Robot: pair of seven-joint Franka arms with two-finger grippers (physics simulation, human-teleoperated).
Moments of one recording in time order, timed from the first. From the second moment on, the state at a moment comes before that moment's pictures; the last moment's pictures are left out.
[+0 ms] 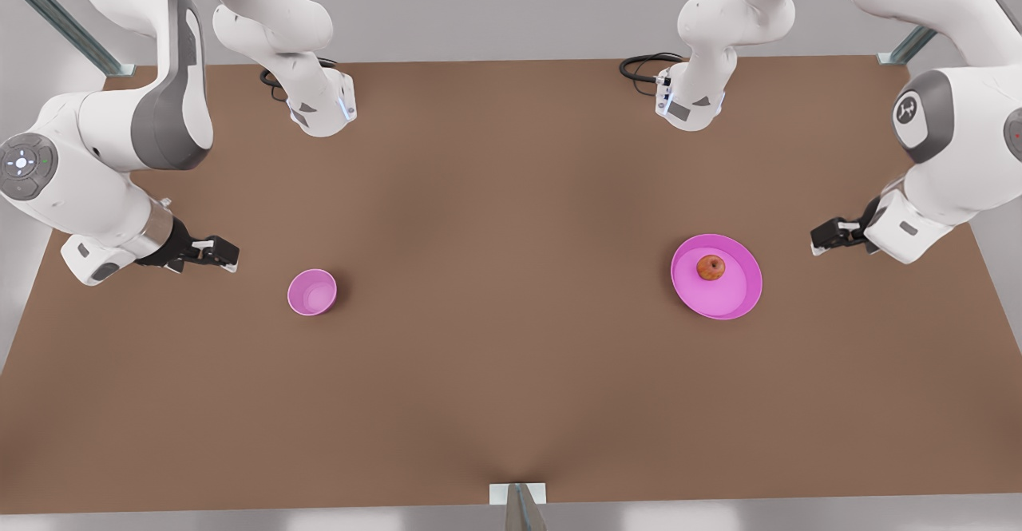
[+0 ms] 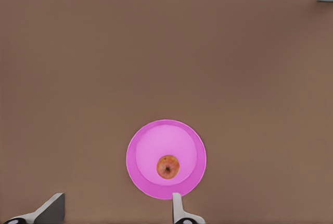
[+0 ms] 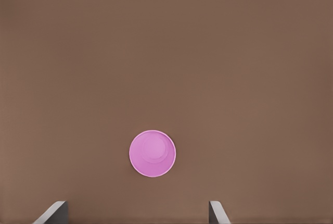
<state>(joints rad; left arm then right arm) 0.04 0.18 -0.02 -1.42 0.00 1.58 0.02 0.00 0.19 0.04 -1.44 0.01 1.61 0.06</state>
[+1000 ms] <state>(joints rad) 0.02 0.18 -0.02 -2.26 -0.12 2.36 0.04 0.00 0.20 0.04 -1.44 0.01 1.61 0.09</state>
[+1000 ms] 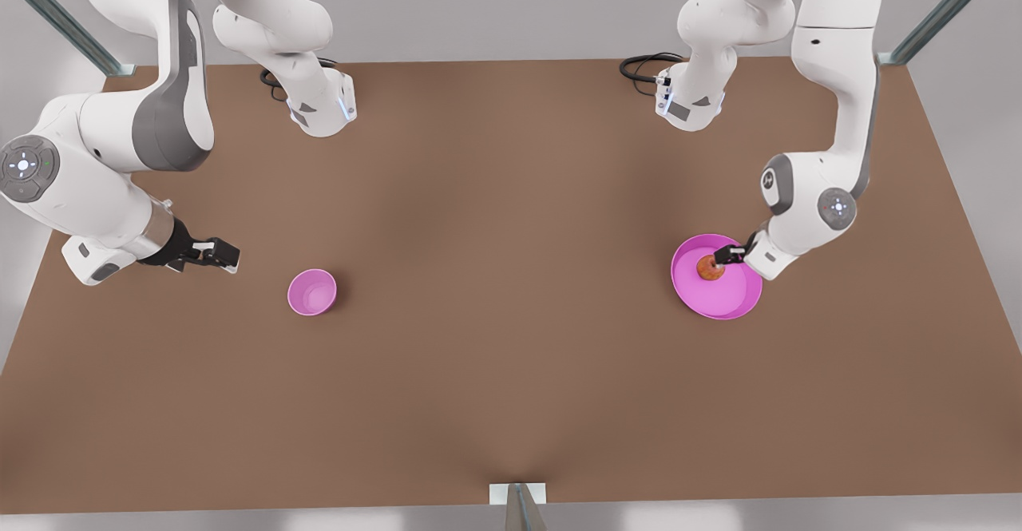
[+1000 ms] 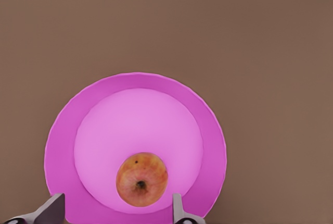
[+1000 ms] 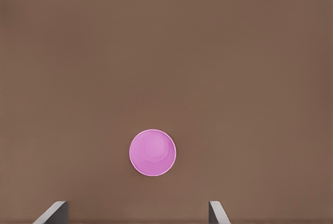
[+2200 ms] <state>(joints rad) -0.02 0.40 -0.02 -2.27 -0.12 2.50 -0.05 0.00 0.20 0.04 -1.44 0.01 1.61 0.09</state>
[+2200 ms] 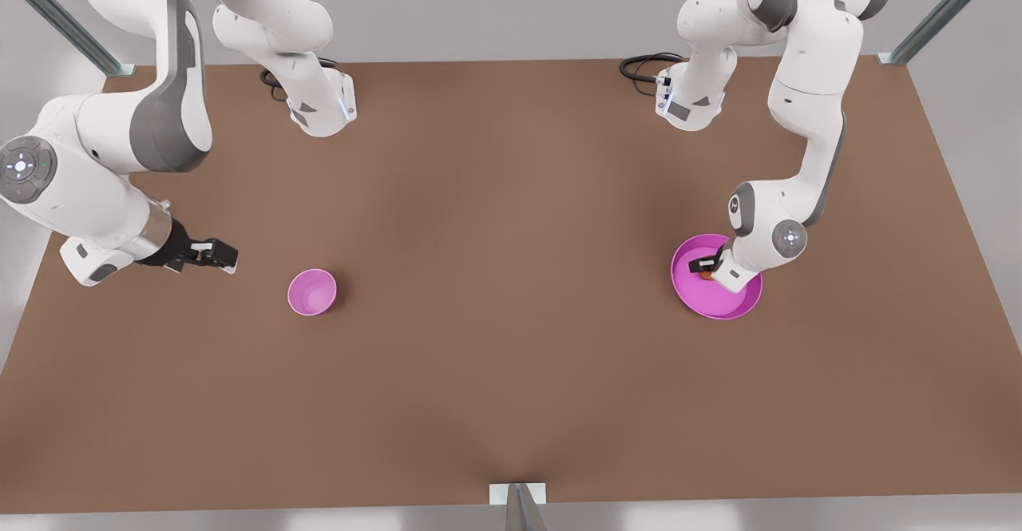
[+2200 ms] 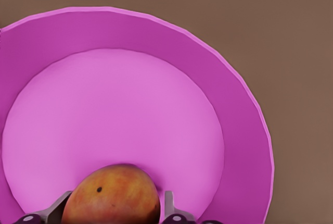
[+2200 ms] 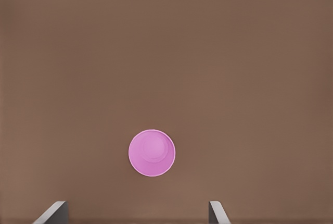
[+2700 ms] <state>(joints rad) -0.02 0.30 -0.04 -2.05 -0.12 2.35 -0.08 0.00 0.20 0.04 -1.44 0.01 1.61 0.09</state>
